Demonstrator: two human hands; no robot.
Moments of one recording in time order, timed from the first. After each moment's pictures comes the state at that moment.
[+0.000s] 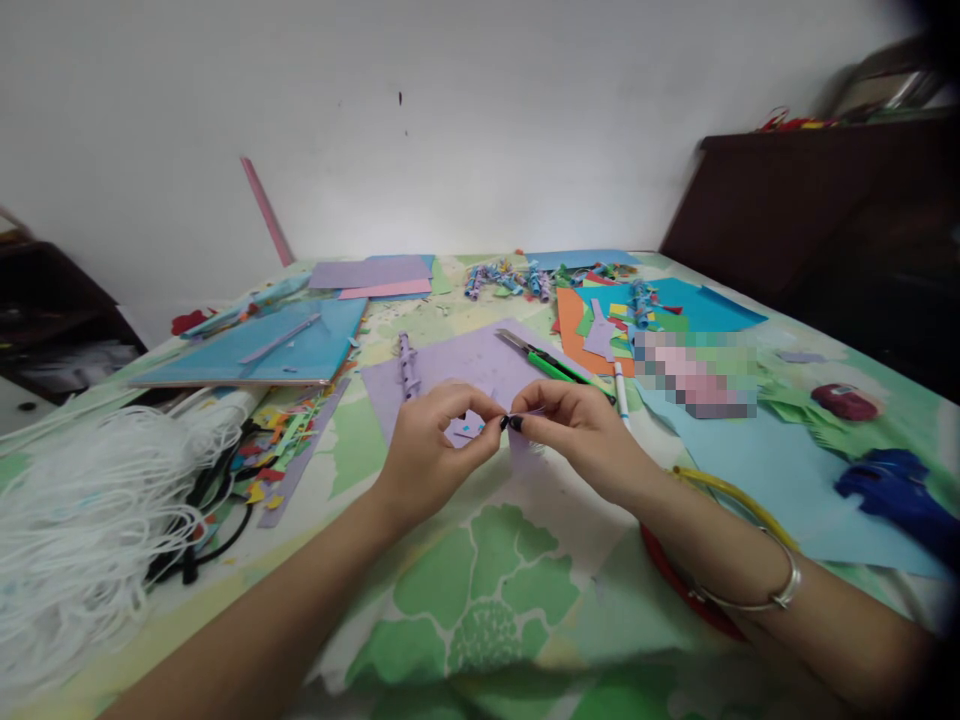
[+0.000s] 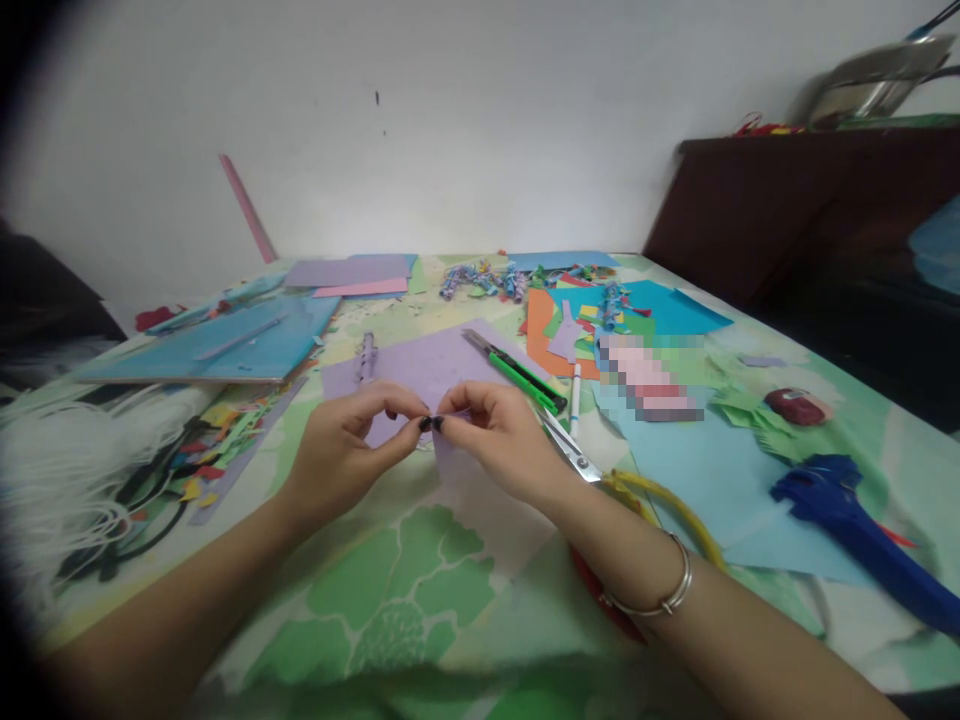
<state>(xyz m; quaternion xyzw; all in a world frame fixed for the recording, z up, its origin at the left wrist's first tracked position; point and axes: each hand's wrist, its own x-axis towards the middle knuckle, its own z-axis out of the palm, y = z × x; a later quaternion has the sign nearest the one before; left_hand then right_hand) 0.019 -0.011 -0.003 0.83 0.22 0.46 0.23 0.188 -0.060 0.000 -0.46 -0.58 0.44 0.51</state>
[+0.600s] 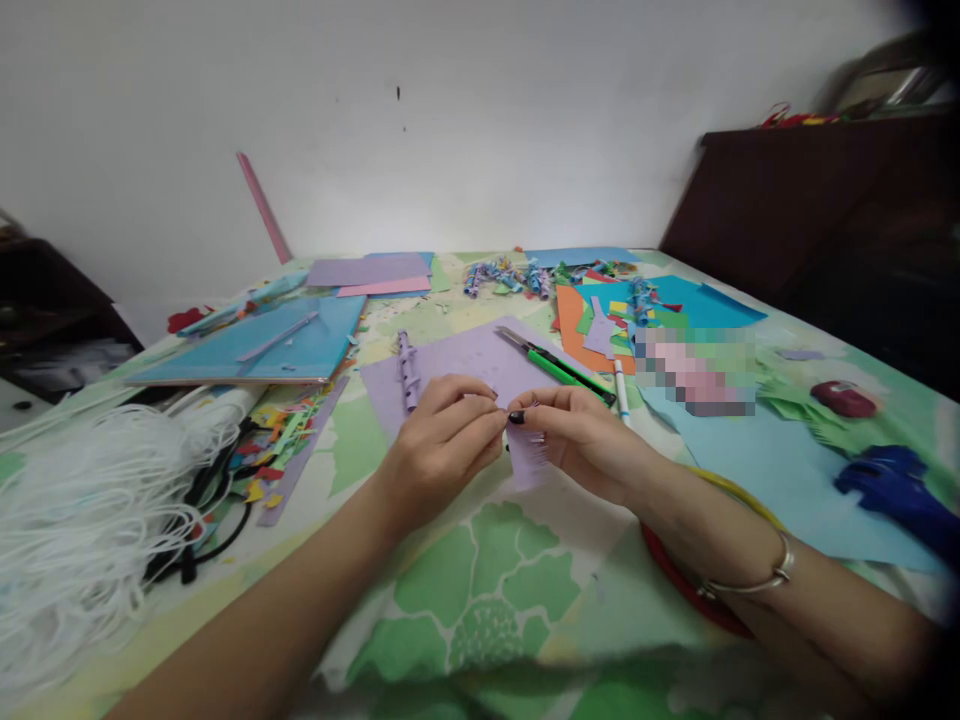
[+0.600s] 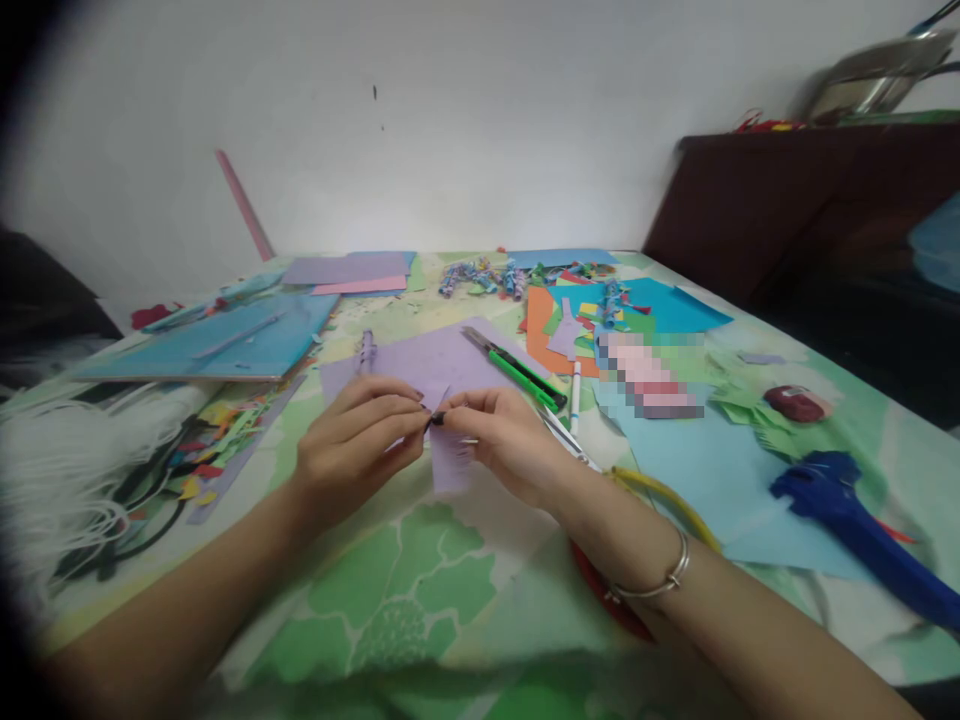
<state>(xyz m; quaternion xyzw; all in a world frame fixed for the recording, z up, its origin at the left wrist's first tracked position) 0.017 -0.003 -0.013 0.87 0.05 0.49 -0.07 0.185 -0.059 -0.001 -0.42 -0.39 0.64 0.52</state>
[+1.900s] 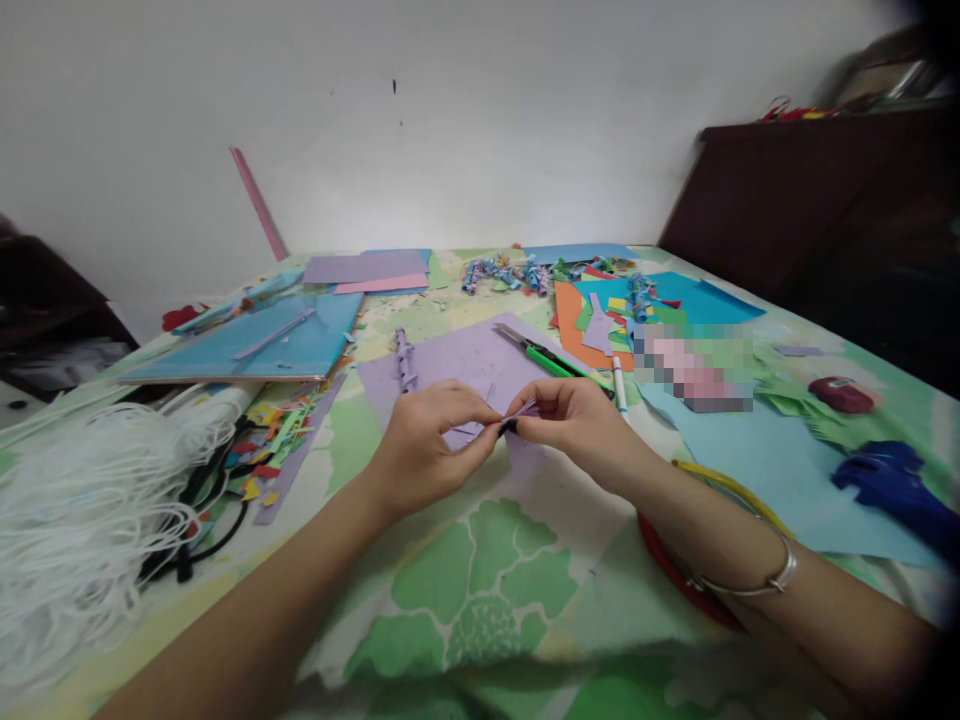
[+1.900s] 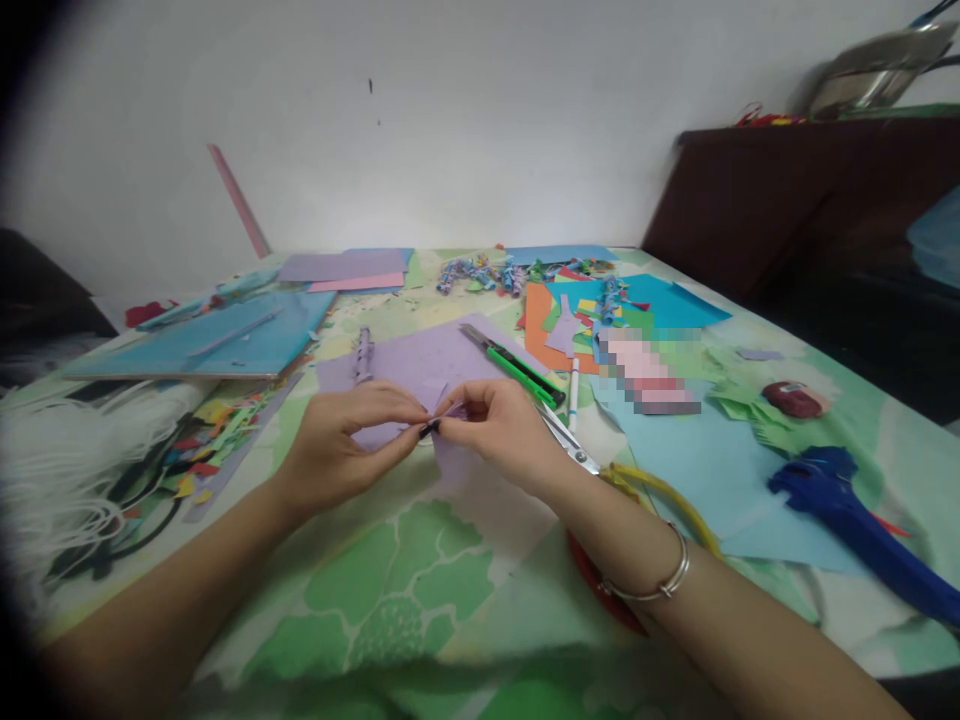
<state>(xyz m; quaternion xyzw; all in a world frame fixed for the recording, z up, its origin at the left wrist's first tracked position) 0.015 -0.002 -0.005 0.87 0.13 0.45 0.16 0.191 -0.056 -0.003 -0.51 -0.57 0.43 0.47</state>
